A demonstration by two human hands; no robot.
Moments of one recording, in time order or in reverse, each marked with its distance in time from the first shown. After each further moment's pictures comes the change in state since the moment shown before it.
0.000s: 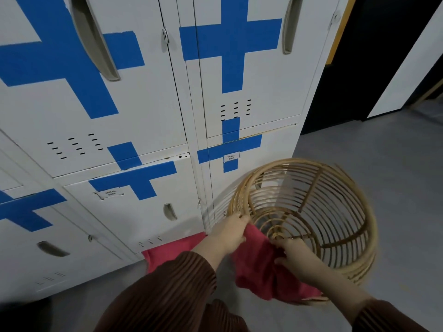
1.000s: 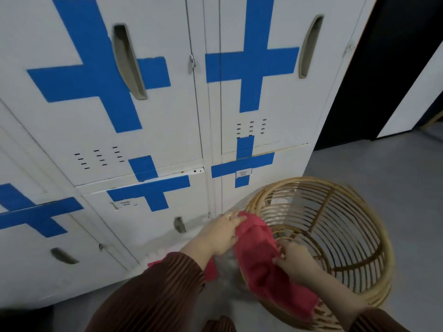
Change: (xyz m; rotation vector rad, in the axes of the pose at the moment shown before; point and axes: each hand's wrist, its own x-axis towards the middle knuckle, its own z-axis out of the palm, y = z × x) left_hand -0.014 -0.039 -0.041 -0.008 0.047 0.024; right_hand 0.030 -0.029 -0.010 0.018 0.038 0.163
